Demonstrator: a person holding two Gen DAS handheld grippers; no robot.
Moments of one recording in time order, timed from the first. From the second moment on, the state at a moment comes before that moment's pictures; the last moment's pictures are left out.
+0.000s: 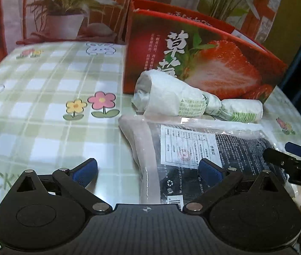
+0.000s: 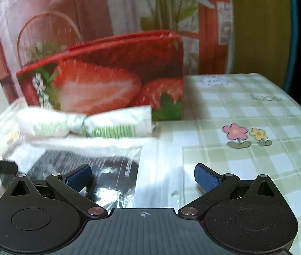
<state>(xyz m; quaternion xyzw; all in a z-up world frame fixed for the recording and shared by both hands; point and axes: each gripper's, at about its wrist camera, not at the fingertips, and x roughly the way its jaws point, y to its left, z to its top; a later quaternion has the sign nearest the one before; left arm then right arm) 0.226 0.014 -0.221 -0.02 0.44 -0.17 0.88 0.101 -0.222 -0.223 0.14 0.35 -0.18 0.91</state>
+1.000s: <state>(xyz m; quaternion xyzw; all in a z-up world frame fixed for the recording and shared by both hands) 0.230 0.009 -0.222 -0.03 0.45 -0.16 0.88 0.109 -0.229 -0.230 0.17 0.35 -0.15 0.91</state>
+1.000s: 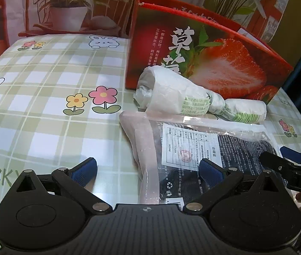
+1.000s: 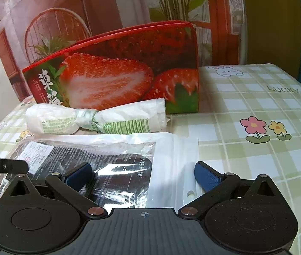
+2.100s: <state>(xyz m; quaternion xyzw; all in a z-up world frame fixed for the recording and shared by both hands) 0.208 0.008 -0.224 -0.07 0.43 -0.20 0.88 0.108 -0.228 -0.232 0.17 0.35 -0.12 0.91</state>
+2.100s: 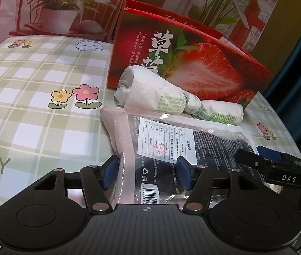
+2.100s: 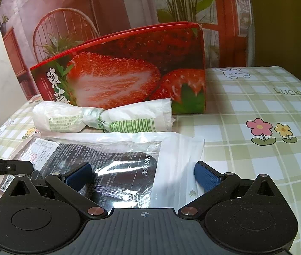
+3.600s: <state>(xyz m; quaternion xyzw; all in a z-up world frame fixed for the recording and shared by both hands) 0.267 0.019 -0.059 -0.05 0.23 -0.28 0.93 0.158 -0.221 -0.051 -0.20 0.28 -0.03 0.94</state>
